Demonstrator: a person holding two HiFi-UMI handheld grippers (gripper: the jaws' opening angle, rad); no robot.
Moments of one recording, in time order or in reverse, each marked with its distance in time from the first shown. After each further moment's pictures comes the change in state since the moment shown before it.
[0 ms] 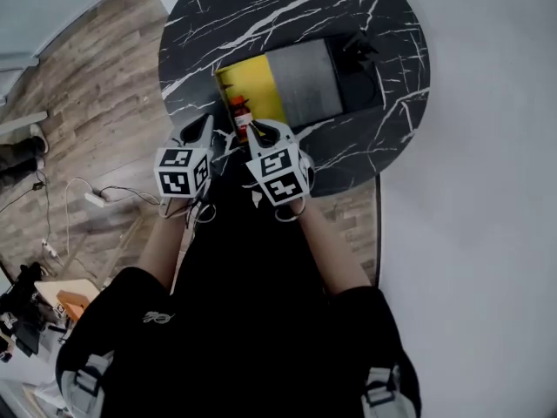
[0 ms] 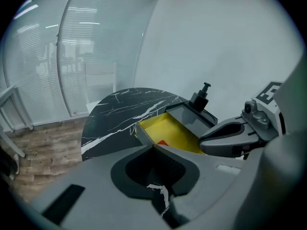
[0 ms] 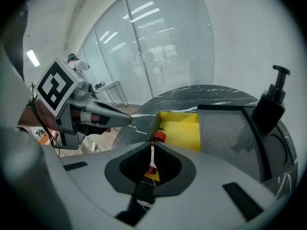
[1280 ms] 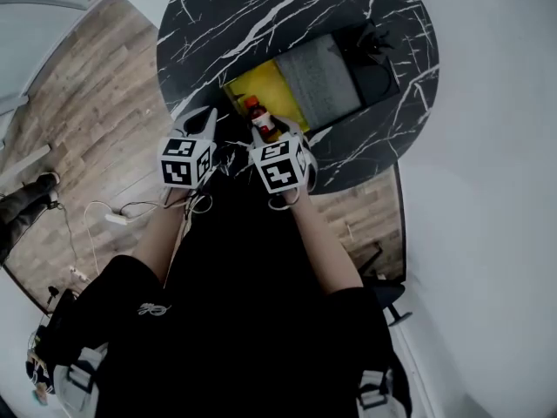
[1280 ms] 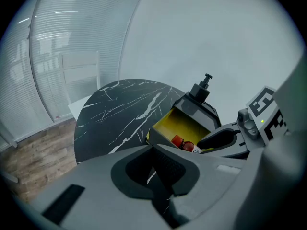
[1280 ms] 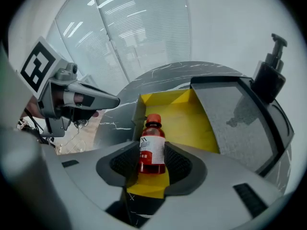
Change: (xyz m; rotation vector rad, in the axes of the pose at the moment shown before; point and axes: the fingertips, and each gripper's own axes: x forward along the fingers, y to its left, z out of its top) left arm 0.047 0.049 0.019 0.137 0.133 -0.168; right arm 0.064 -0.015 -0.022 0.257 0.182 -0.195
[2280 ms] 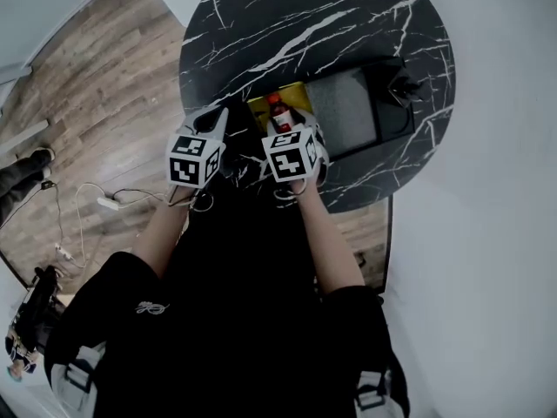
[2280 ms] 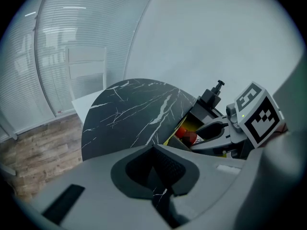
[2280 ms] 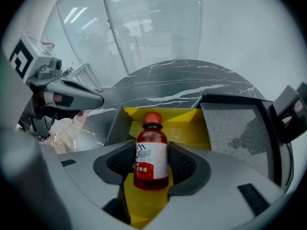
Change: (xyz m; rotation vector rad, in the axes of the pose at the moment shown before) left arm 0.011 0.040 0.017 -0.069 0.000 0.009; right arm 0.043 -0.027 0.051 -0.094 0.085 -0.049
